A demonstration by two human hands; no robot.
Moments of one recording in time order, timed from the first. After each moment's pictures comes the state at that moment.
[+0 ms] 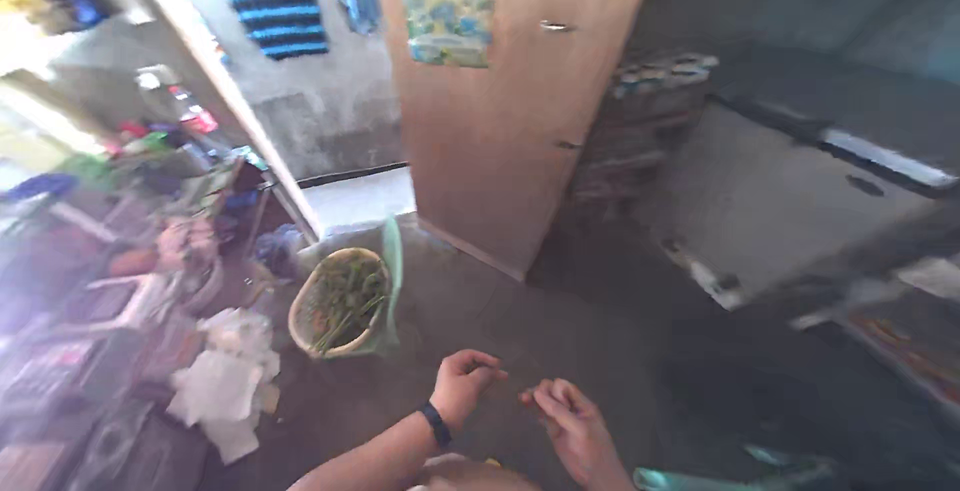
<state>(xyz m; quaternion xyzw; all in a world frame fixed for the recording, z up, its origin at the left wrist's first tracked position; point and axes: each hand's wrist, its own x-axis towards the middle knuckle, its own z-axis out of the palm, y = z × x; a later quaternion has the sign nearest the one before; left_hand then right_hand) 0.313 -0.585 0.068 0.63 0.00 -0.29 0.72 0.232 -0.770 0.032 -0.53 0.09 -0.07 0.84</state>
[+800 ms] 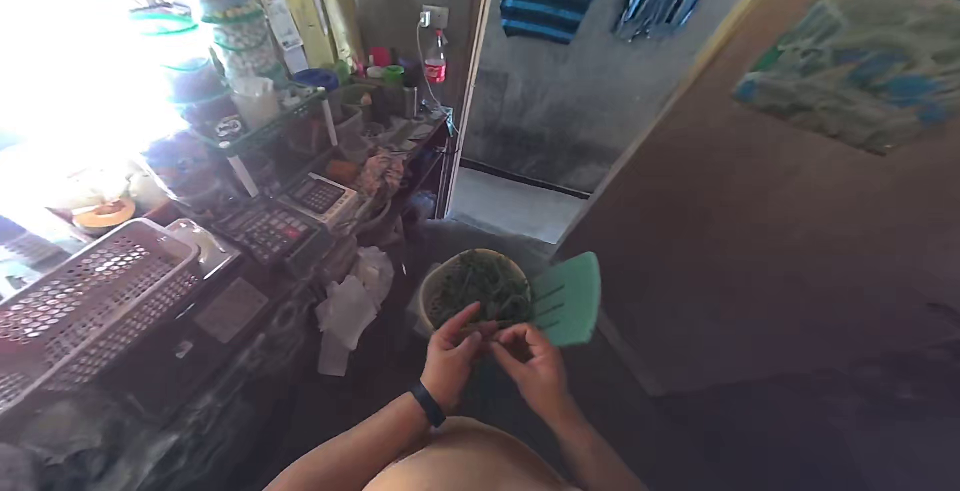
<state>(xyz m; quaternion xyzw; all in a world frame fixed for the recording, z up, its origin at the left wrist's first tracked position) 0.336 -0.259 0.091 0.50 0.08 0.08 0.86 0.394 -0.405 0.088 -0.72 -0.26 0.02 0.64</state>
